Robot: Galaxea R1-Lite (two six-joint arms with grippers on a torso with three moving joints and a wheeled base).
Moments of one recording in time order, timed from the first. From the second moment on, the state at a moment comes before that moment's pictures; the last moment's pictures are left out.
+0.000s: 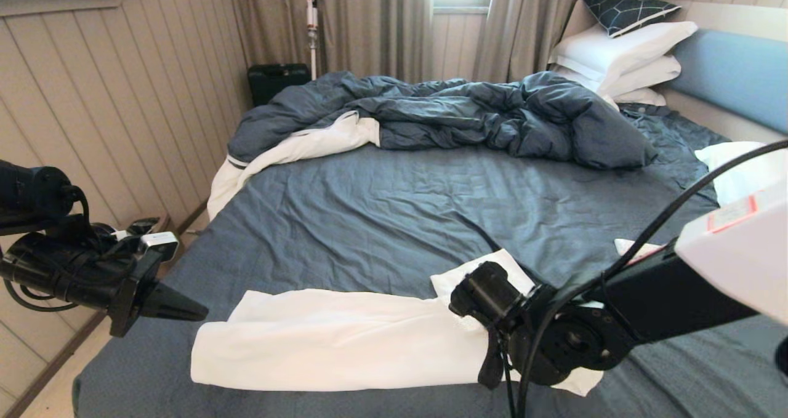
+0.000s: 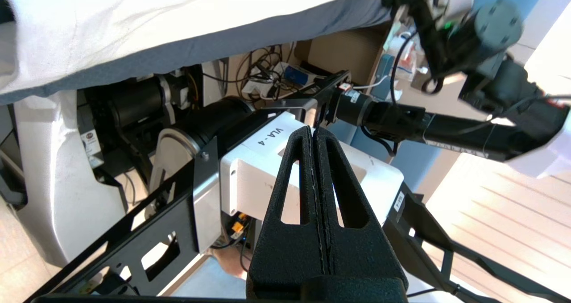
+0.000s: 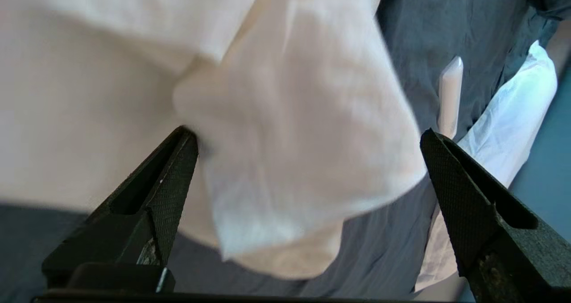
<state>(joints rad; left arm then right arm) 0.22 2.08 -1.44 1.25 -0.97 0.34 0.68 1.98 -0.99 0.12 -0.79 -0.22</state>
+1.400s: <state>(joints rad) 0.22 2.09 -1.44 1.25 -0.97 0.34 0.46 2.22 -1.49 0.05 -0.76 -0.30</state>
